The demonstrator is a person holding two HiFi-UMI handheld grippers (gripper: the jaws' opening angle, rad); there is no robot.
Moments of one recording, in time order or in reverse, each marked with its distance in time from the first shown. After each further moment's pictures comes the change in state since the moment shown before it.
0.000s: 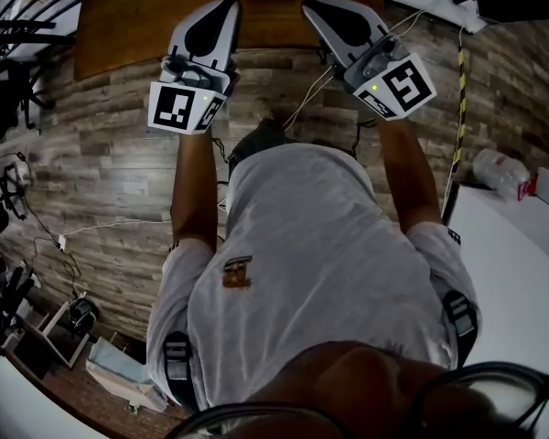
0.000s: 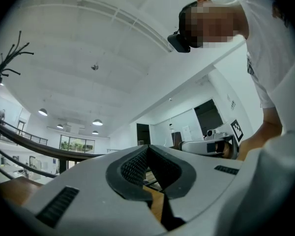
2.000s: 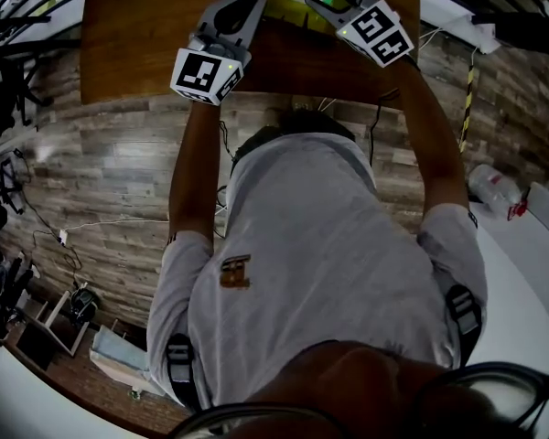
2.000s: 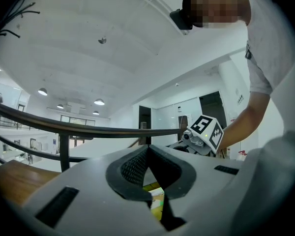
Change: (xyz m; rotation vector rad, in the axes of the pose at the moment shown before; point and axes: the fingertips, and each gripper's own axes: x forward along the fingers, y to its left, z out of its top) left arm 0.128 0.245 -0.158 -0.092 0.192 -0.037; right arm 0.226 -0.224 -0.229 -0.163 0.715 0.080
